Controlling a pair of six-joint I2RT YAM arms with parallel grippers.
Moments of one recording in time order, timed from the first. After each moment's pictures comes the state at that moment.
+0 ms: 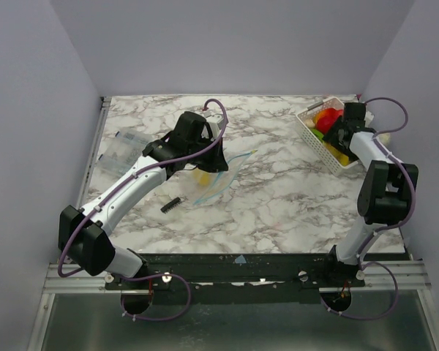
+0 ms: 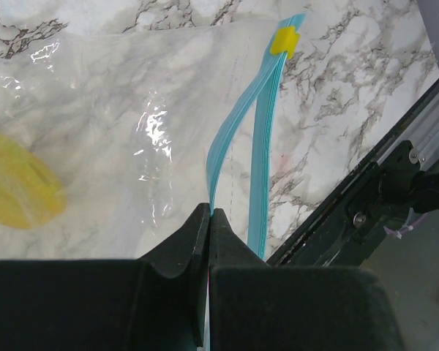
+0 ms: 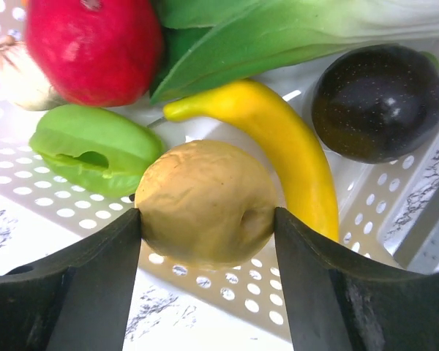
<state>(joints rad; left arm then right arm) -0.60 1.42 1.30 -0.56 0.36 -0.33 -0.13 1.82 1.31 -0.37 0.22 0.46</state>
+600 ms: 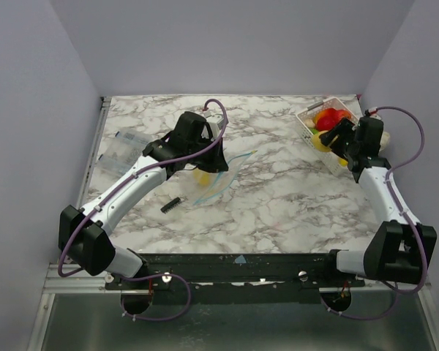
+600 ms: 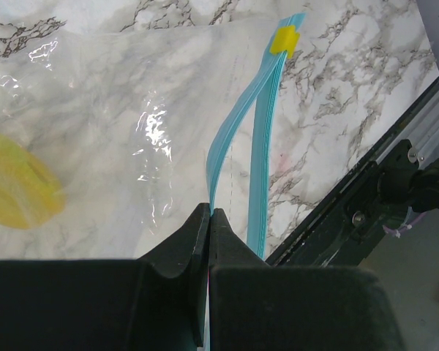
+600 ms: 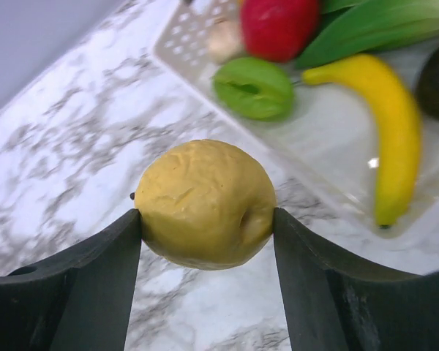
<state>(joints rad) -0.60 1.43 1.30 -0.56 0.37 -0.33 -0.13 1.33 0.98 -0.19 -0.02 0.48</state>
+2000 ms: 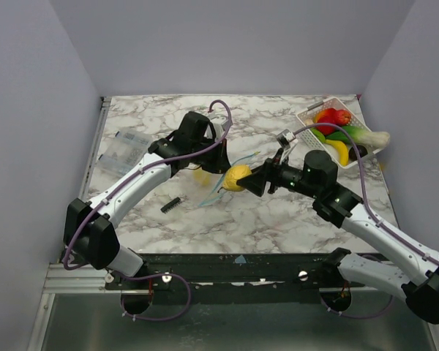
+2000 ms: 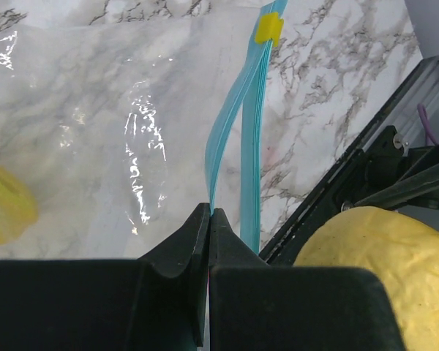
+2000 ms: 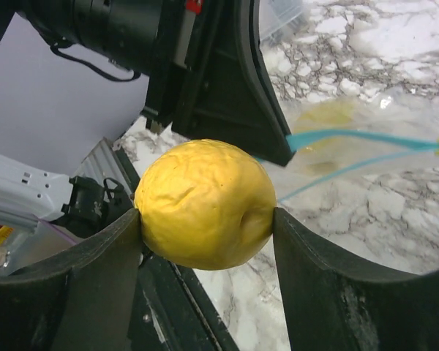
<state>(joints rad) -0.60 1.47 1.30 -0.55 0.43 -0.32 0.68 0.95 0.77 0.00 -0.36 0.46</state>
